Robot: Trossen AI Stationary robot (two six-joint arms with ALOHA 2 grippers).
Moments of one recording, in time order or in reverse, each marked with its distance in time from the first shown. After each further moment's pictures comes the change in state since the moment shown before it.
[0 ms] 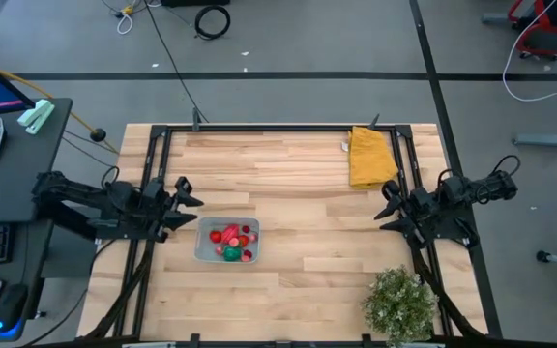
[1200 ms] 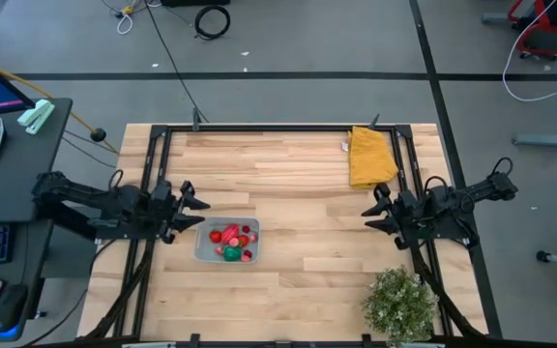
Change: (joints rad) left arm 0.004 0.000 -0.064 -0.008 -0.044 -0.032; right arm -0.007 0.009 -0.209 0.259 0.150 -0.001
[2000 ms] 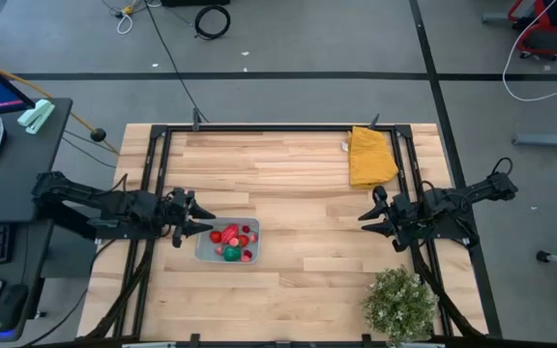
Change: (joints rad) left arm 0.000 0.002 0.000 -0.415 -0.003 -0.184; right arm 0.000 0.003 0.000 -0.128 -0.006 0.025
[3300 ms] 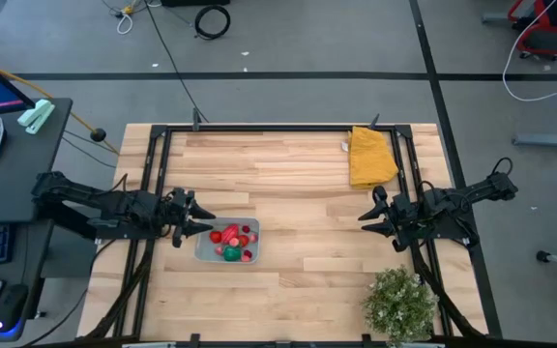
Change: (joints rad) left arm 0.000 0.000 0.000 0.000 0.000 0.000; right arm 0.000 0.001 0.000 -0.003 0.001 -0.001
